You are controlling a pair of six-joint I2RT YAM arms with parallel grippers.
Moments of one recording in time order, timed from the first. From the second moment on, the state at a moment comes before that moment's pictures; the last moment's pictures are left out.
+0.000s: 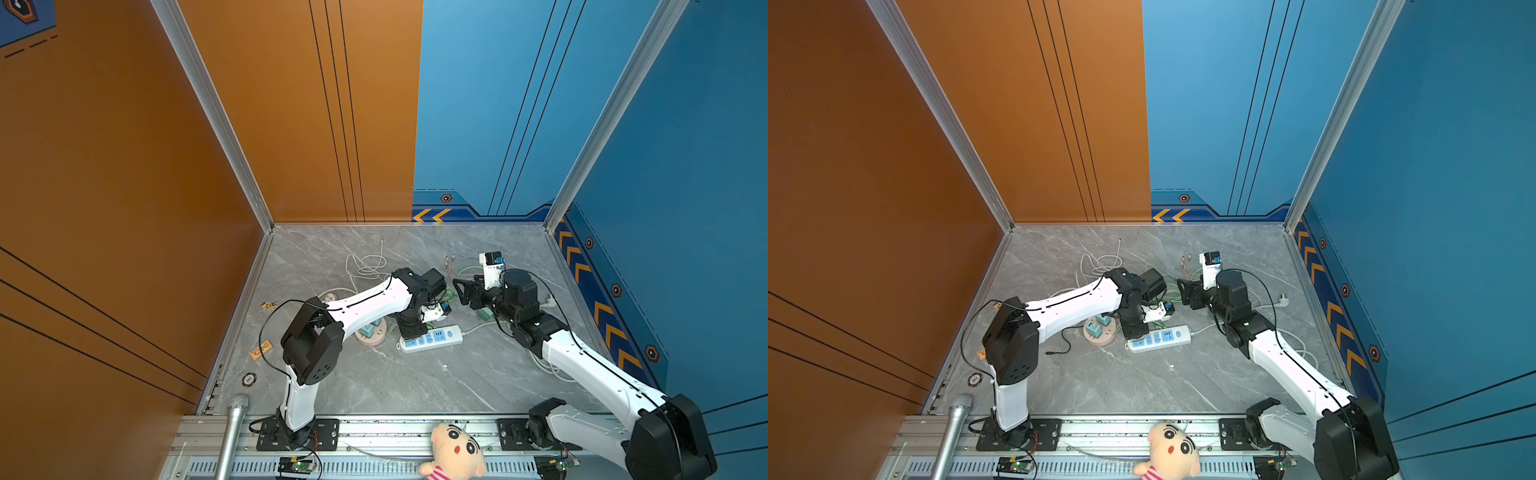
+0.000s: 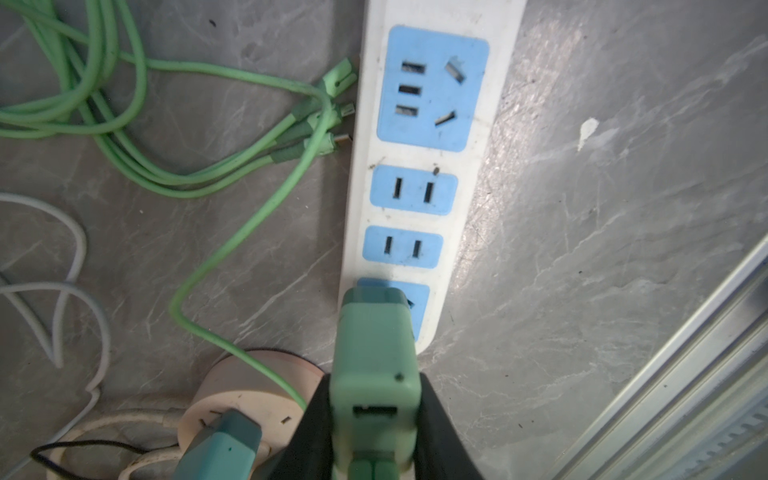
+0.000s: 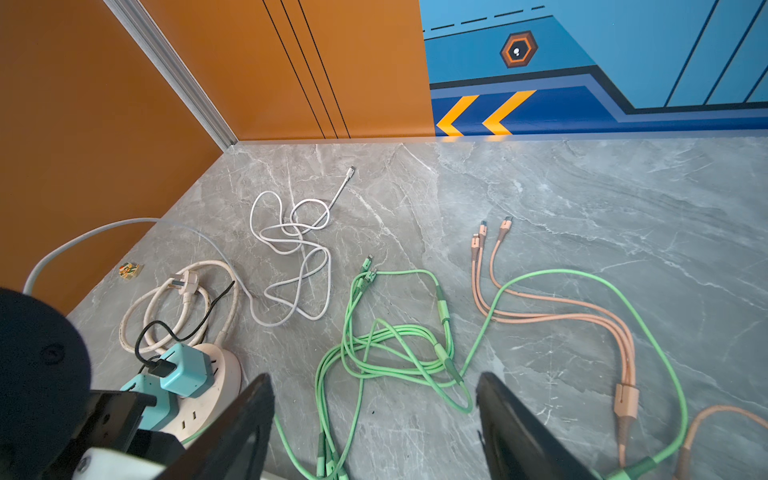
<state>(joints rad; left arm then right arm) -0.86 1.94 1.59 -1.15 0.00 0.37 0.40 1.11 0.68 0.04 -0.12 0.26</state>
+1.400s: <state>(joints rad) -0.86 1.98 1.60 -1.16 -0.02 0.36 0.40 1.08 0.68 0.03 -0.12 0.26</state>
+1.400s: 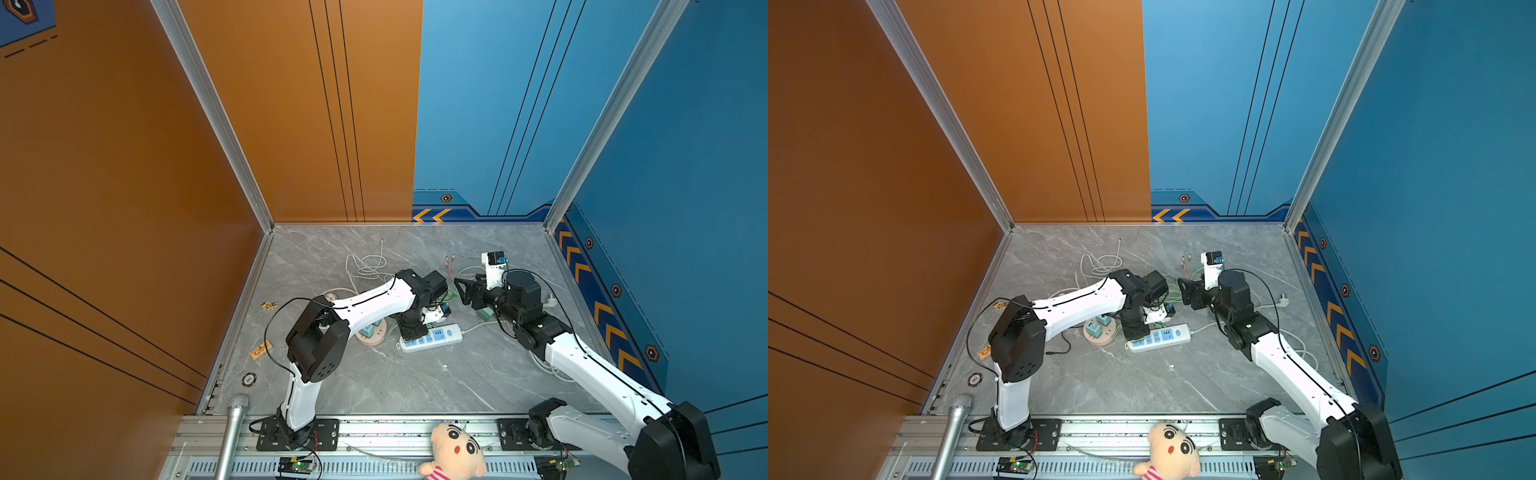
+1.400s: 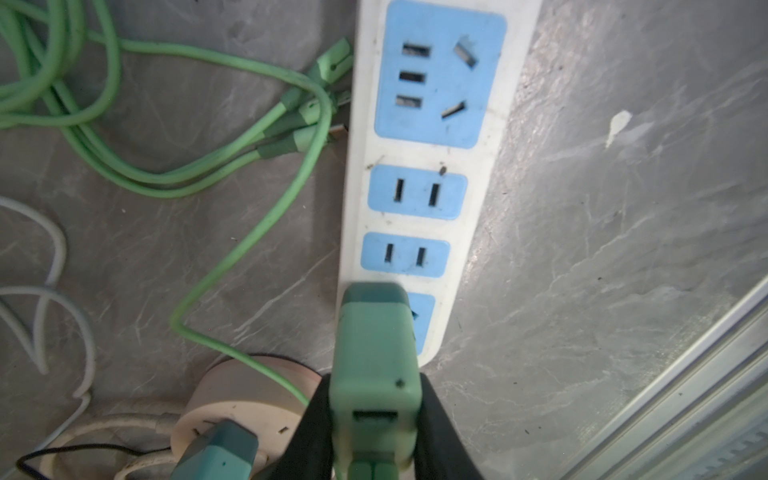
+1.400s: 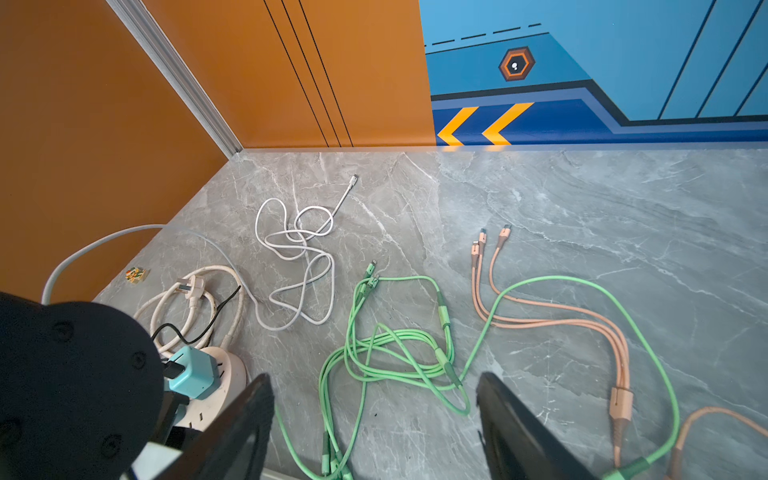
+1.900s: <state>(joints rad) -0.86 2.00 1.62 -1.15 -0.07 0.38 0.40 1.08 0.68 0.02 -0.12 0.26</state>
